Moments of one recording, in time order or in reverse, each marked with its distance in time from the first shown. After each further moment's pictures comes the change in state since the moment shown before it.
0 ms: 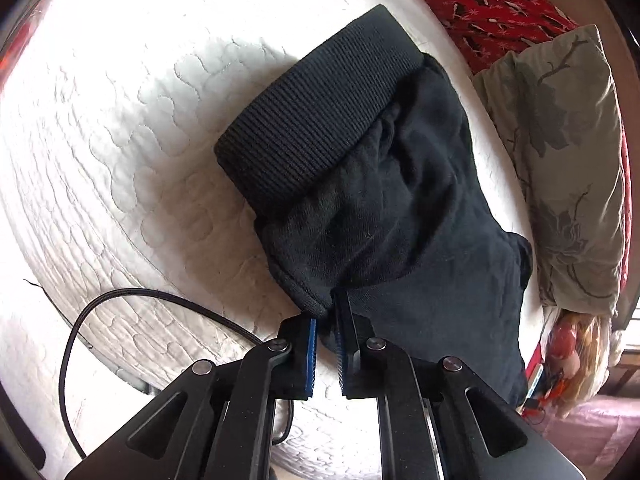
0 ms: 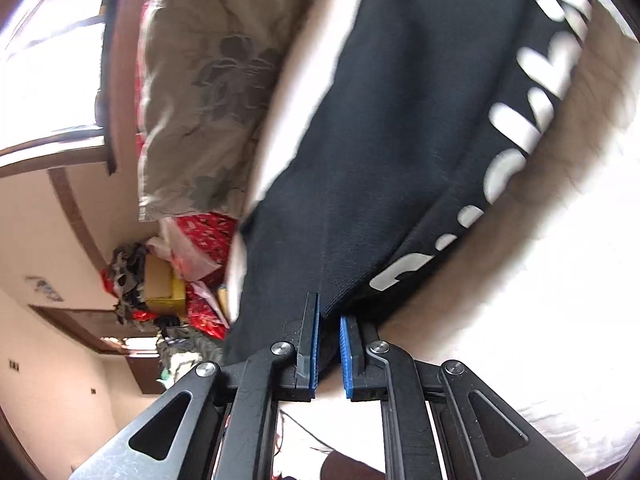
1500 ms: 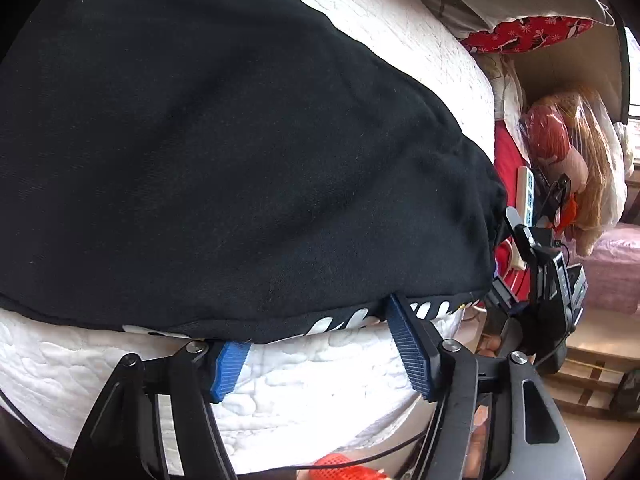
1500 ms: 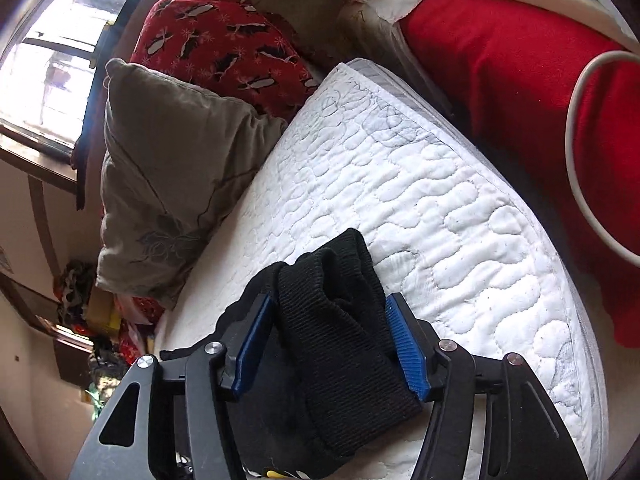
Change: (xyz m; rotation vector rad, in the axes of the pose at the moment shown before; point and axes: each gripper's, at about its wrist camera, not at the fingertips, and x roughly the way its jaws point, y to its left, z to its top) left arm 0.242 -0.339 -0.281 0.421 0.380 -0.104; right arm -0.166 -0.065 0.235 -0.270 -0.189 -0.148
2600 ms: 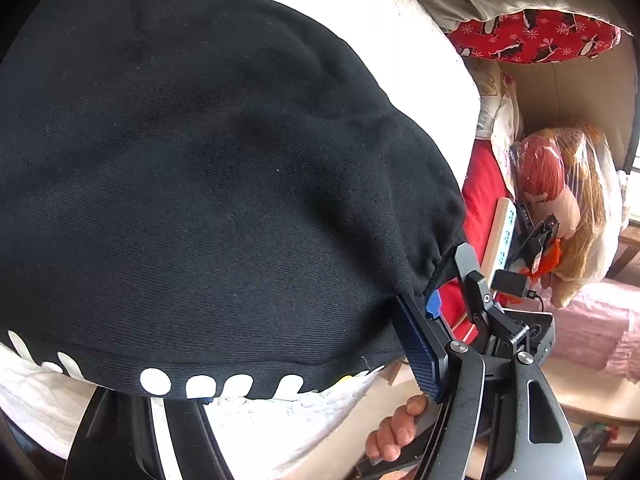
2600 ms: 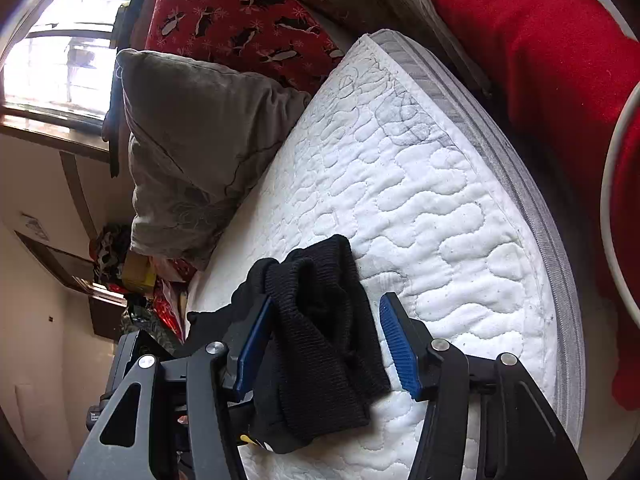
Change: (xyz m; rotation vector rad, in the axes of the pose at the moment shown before) left arm 0.094 -0.091 -0.003 -0.163 -0.030 -0.084; right arm 0.010 -0.020 0.027 -0.067 0.158 0.149
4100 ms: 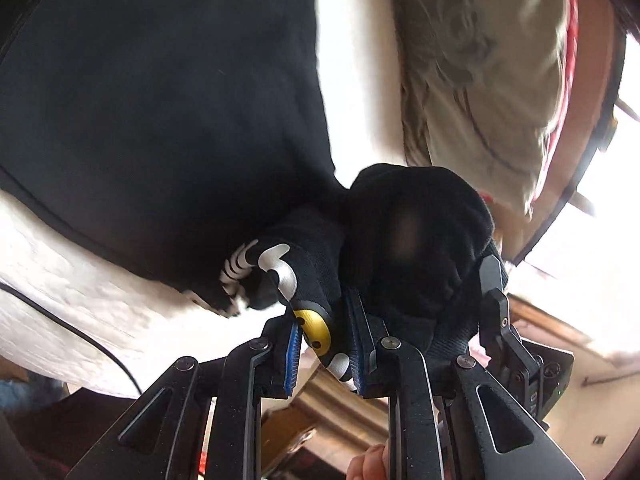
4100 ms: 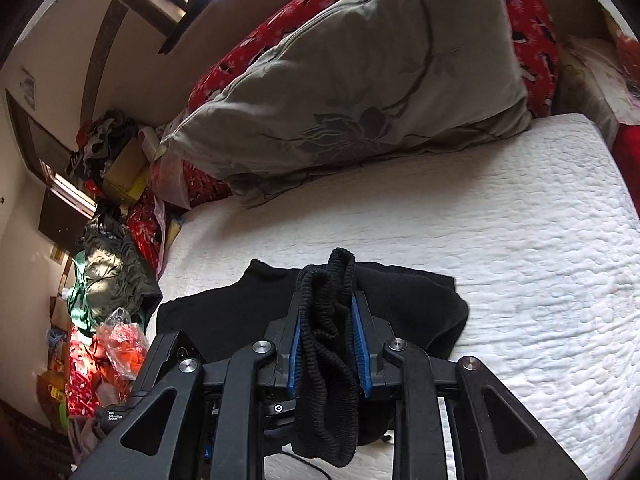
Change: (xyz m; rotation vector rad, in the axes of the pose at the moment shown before) left arm -0.215 0.203 0.072 -0.309 0.029 -0.406; right arm 0.105 0.314 -0.094 -0.388 0.092 -0.200
